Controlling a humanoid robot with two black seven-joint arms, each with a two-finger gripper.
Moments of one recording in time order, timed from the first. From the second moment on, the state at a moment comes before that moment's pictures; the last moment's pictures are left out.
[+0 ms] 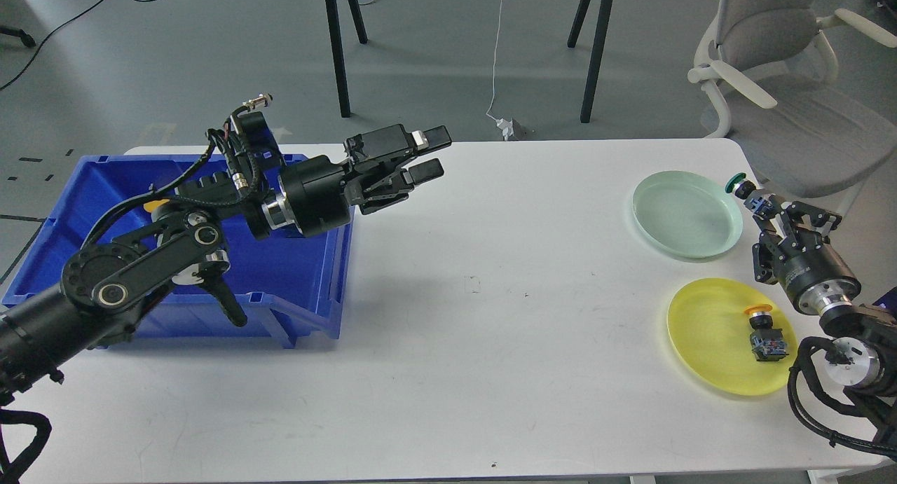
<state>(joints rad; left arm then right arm) -0.76 0.43 -0.56 -1.14 0.93 -0.49 -0.49 0.53 -0.48 0.49 0.59 -0.03 0.19 0.49</state>
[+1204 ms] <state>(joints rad) -0.76 0.43 -0.56 -1.13 0.93 -0.49 -0.49 0.60 -0.37 0.38 0.55 -0.03 0.11 0.49</state>
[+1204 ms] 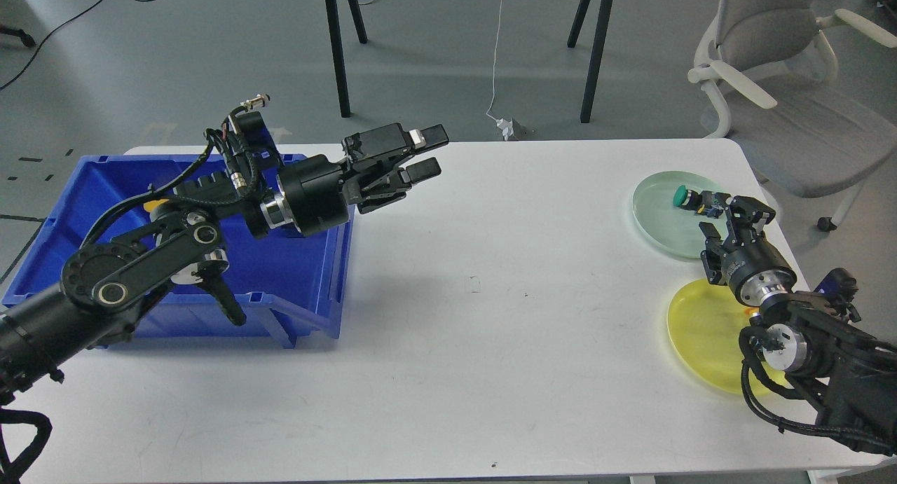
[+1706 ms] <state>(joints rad) -0.76 0.48 -0.65 -0.96 0.65 -0.49 -0.49 0.60 -0.44 0.64 1.23 -0.03 0.12 0.49</state>
